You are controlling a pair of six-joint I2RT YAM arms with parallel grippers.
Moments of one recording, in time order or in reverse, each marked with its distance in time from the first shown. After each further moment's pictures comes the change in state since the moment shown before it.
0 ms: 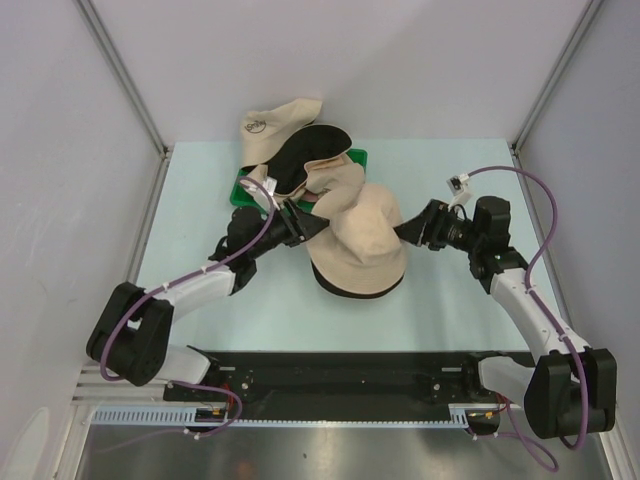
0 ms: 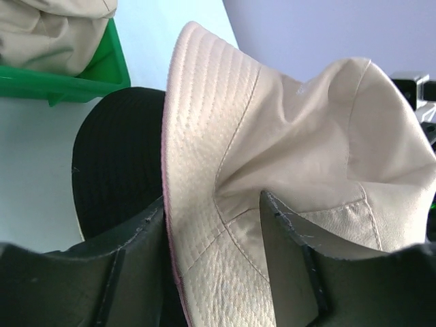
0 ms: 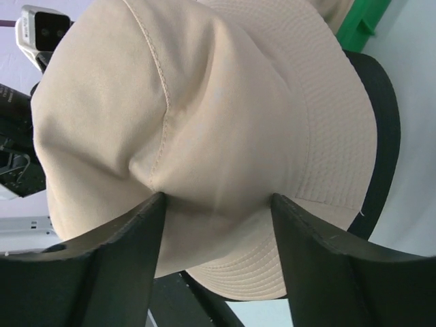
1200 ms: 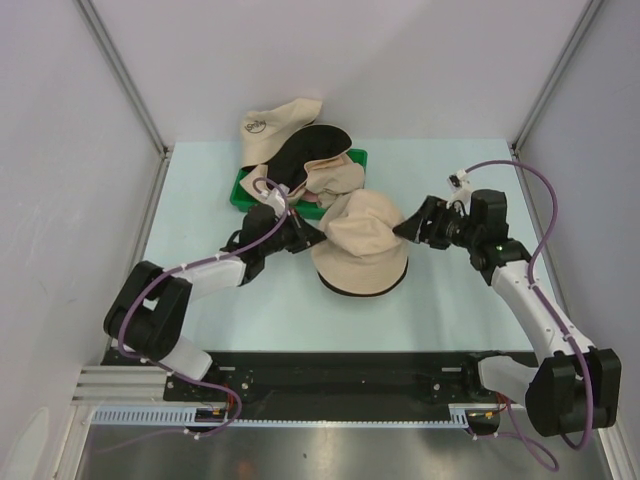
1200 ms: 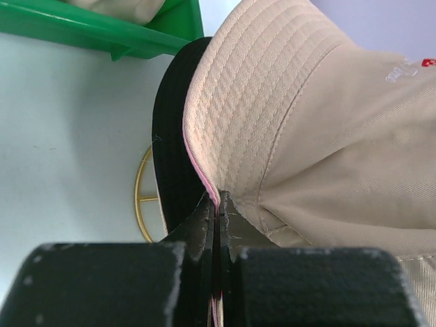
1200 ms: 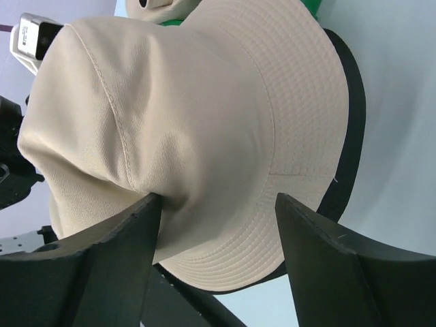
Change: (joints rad) left arm 0.005 0.149 0.048 -0.123 -0.014 0.064; right arm 0.036 0.015 0.111 -0.241 0.176 -0.084
